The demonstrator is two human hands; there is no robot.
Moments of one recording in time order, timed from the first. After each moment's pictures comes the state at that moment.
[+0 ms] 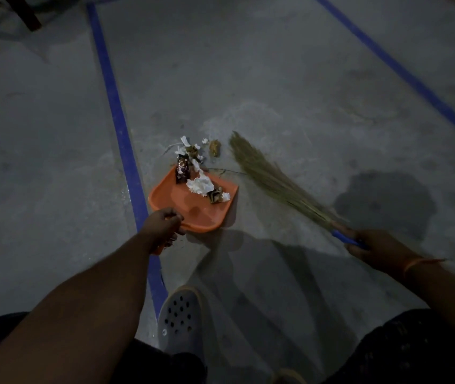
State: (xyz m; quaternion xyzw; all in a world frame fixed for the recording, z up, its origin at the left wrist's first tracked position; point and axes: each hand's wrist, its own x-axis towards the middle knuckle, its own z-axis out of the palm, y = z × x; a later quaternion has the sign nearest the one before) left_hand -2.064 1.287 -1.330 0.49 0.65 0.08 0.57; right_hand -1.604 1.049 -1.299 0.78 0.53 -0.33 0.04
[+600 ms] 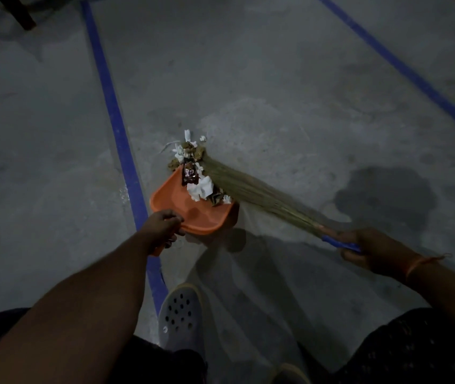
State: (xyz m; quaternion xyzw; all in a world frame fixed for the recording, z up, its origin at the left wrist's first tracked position) left_hand -2.064 1.284 -1.323 0.48 0.65 0.03 0.60; right_hand -1.614 1.039 -1.289 0.67 0.66 -0.33 -0.06
